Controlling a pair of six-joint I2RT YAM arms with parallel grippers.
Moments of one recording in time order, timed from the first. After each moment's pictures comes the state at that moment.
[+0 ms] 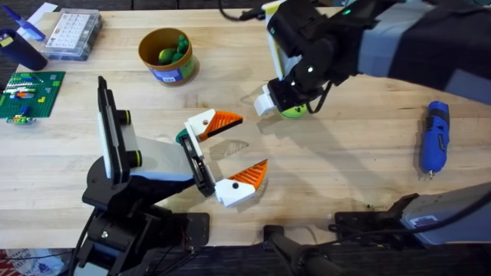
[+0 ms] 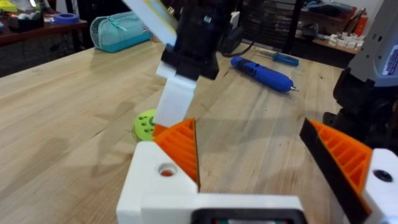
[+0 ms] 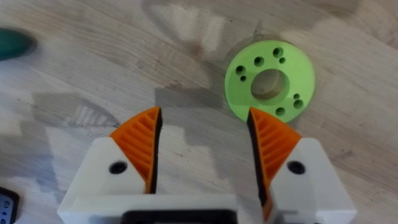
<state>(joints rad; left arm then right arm) -0.30 0.01 0.00 -0.05 0.83 -0.08 0.63 1.66 1.23 -0.86 0.00 0.23</state>
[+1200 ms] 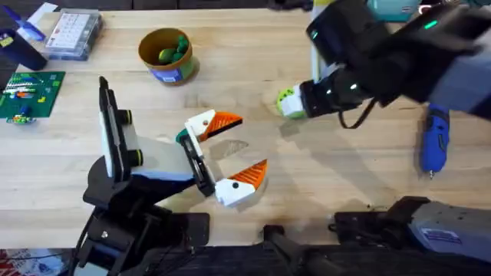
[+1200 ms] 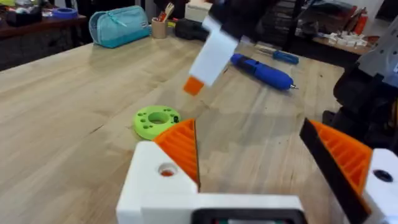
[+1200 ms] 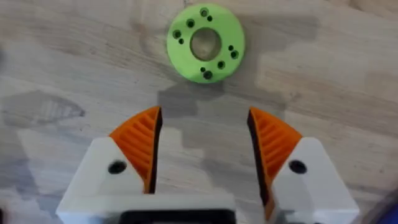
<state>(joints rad) -0.30 0.01 0.00 -0.06 0.82 -0.08 0.60 1.38 1.06 -0.90 0.15 0.36</state>
